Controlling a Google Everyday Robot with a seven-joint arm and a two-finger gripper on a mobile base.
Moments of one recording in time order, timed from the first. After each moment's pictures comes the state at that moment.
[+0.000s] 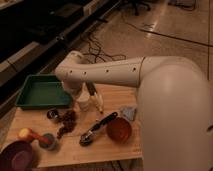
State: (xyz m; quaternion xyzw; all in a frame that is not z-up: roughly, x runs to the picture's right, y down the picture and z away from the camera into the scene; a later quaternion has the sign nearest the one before) arm -0.177 0.024 0.760 -0.18 0.16 0.90 0.37
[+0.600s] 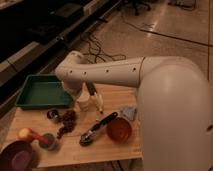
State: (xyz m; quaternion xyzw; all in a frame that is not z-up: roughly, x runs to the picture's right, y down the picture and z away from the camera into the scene) arm -0.178 0.025 0.761 -0.18 0.16 0.90 0.37
